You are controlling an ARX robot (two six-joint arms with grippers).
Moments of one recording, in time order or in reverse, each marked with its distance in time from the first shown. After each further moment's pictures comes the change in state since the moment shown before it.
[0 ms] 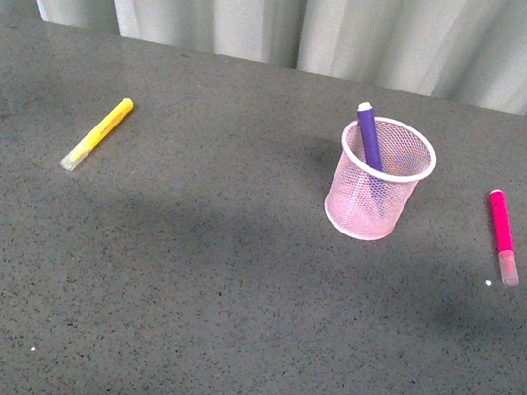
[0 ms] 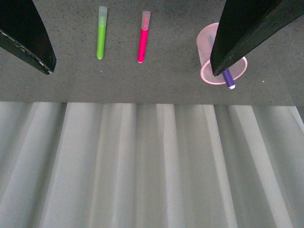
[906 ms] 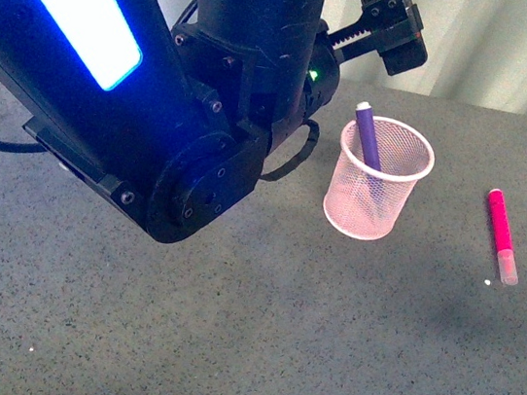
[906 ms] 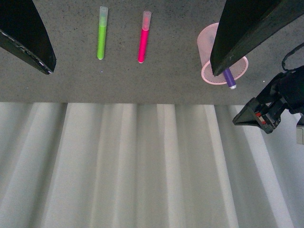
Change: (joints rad) left arm -0.443 0.873 0.591 0.443 -0.642 -0.396; right arm 0.000 0.000 0.000 0.000 0.000 0.000
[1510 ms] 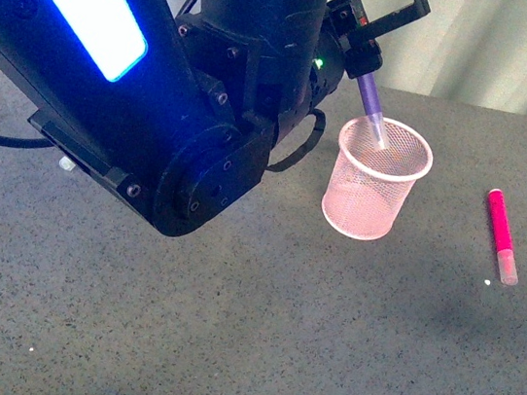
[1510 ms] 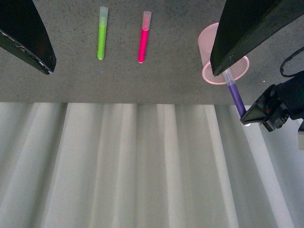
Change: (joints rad) left arm -0.010 -0.003 0.013 0.023 -0.010 -0.013; right arm 0.000 0.000 0.000 0.000 0.000 0.000
